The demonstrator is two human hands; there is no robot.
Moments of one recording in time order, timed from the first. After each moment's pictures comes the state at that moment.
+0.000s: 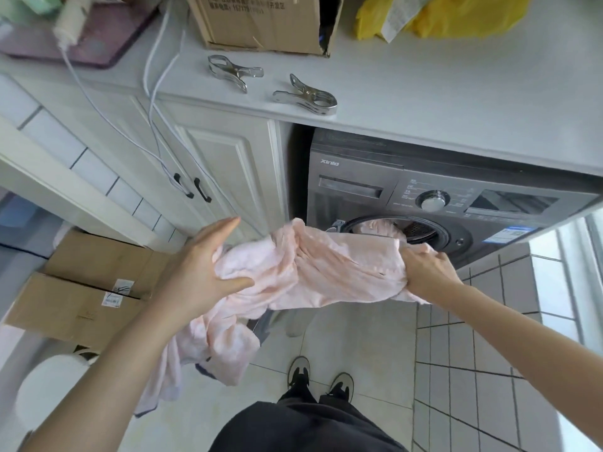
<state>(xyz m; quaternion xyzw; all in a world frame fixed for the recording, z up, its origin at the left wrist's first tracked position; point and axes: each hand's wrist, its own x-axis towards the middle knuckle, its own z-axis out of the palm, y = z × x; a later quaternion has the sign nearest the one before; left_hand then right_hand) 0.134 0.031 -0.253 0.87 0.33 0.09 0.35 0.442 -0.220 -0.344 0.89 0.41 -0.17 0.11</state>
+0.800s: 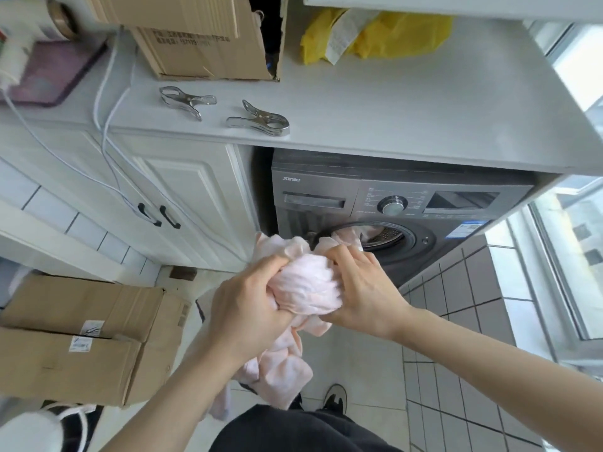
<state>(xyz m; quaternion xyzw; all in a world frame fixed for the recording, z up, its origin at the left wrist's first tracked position) 0.201 -0.062 -0.226 0.91 0.23 0.16 0.30 0.355 -0.202 -0.254 0.80 0.54 -0.09 -0.24</state>
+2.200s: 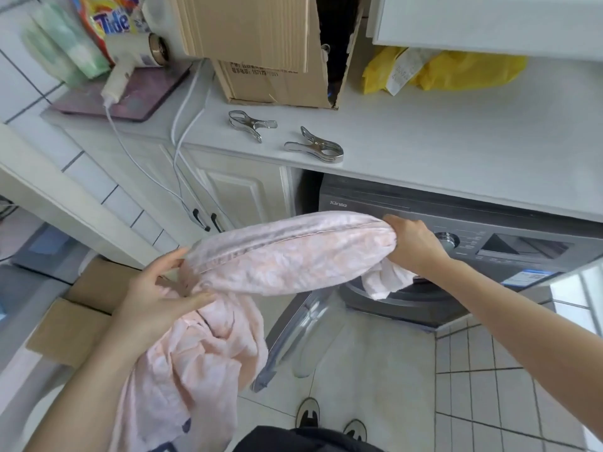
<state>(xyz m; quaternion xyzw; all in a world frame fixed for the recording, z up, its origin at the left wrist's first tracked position) 0.124 0.035 -0.186 0.69 0.51 0.21 0.47 0.479 -0.125 -0.267 0.87 0.45 -0.13 -0.17</state>
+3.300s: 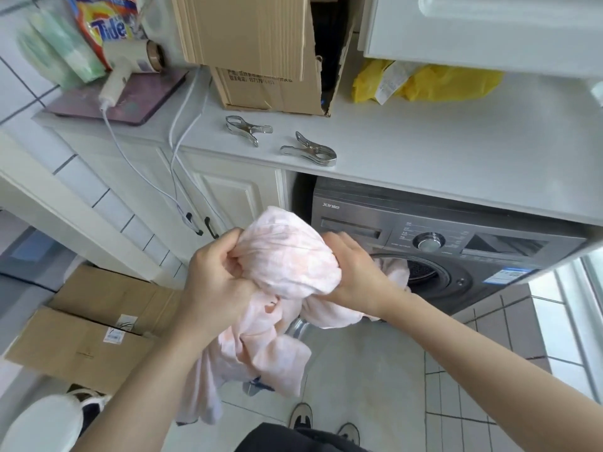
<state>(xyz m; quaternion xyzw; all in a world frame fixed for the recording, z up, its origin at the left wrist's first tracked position) 0.173 -0.006 -0.166 0.79 0.34 0.26 0.44 0.364 -0.118 -0.233 0.73 0.58 -0.15 -0.34</state>
